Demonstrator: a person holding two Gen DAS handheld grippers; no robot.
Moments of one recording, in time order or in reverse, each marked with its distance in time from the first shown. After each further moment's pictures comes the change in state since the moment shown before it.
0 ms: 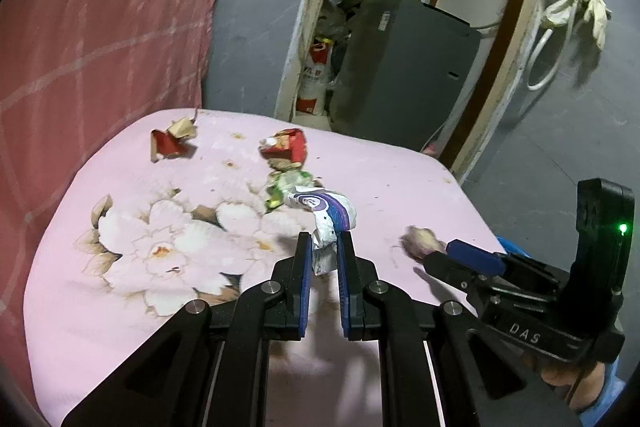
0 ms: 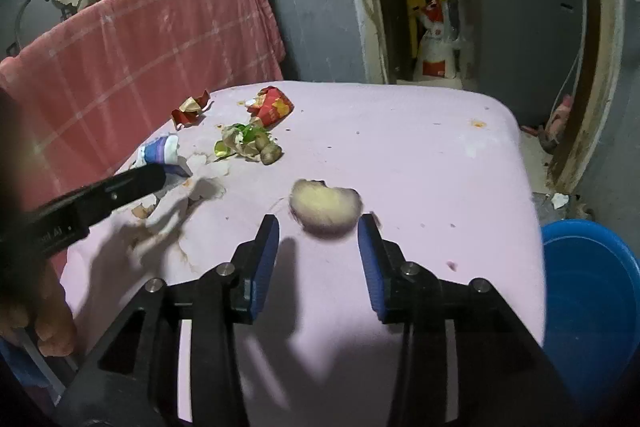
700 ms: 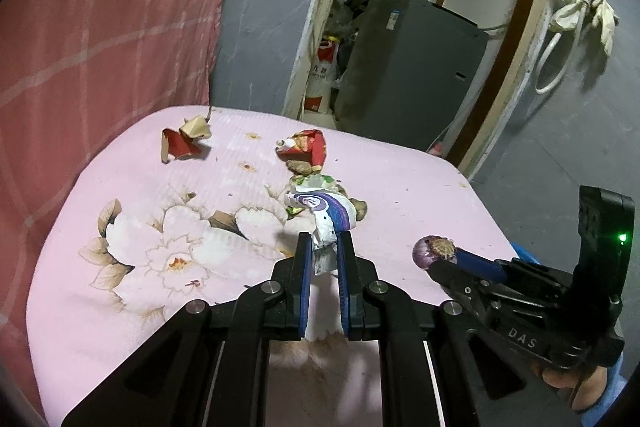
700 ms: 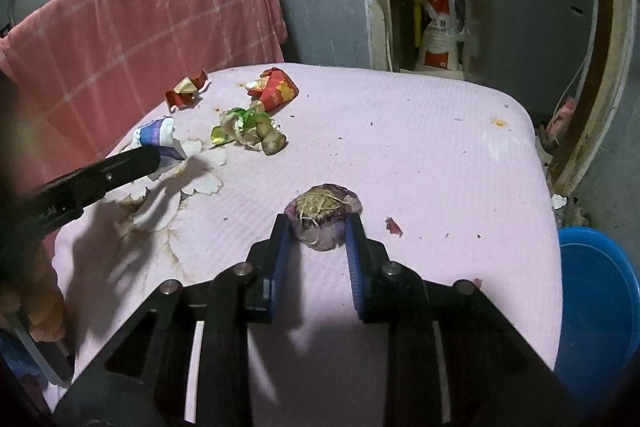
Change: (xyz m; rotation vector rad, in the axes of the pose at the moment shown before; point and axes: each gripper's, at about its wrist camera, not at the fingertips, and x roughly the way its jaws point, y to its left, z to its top) left arm 0.001 0.011 0.002 -0.005 0.004 0.006; right arm 0.006 0.004 -0.002 -0.035 0.021 -0.028
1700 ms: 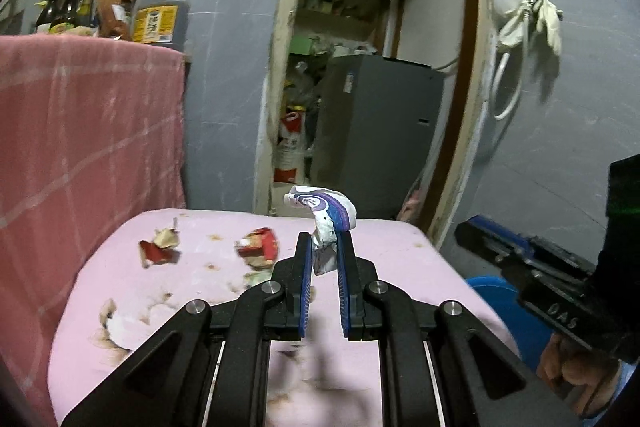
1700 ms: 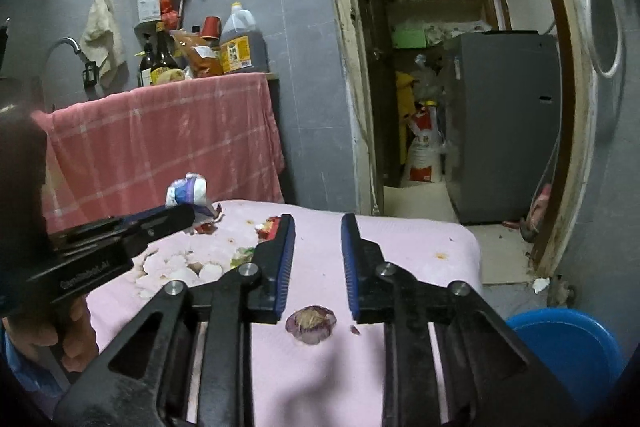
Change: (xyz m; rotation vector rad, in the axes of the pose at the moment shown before) left arm -0.030 -0.050 0.022 0.163 -0.243 -0.052; right arm -0.082 -0.001 0.024 -0.011 -0.404 -0.028
